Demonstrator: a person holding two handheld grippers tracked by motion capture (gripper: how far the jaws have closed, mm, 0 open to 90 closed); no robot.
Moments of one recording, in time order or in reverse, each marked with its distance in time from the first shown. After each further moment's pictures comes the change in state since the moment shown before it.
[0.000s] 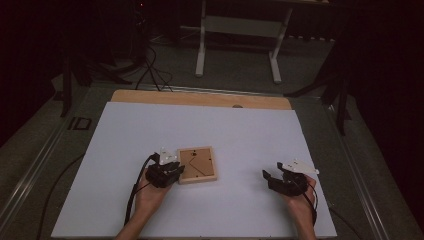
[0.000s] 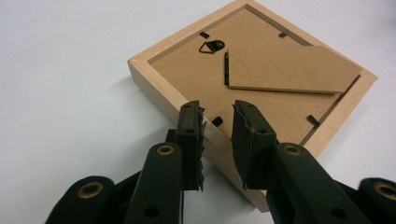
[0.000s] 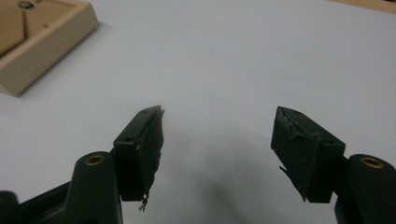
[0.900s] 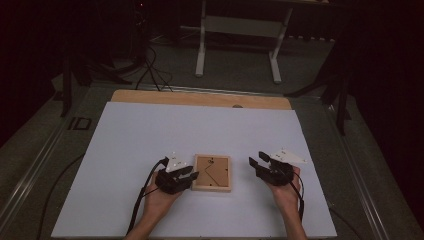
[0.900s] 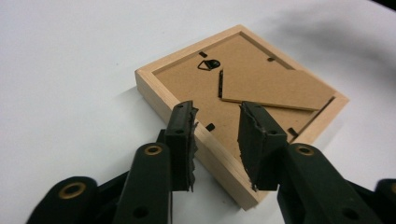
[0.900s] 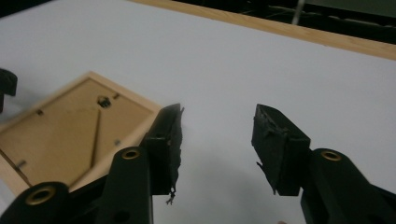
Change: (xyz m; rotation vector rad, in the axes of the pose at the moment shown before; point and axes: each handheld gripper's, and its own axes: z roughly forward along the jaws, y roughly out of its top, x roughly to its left) left arm -0.028 0.004 -0.006 -0.078 -0.159 0.026; right arm 0.026 0.040 0.019 -0.112 0.110 0.008
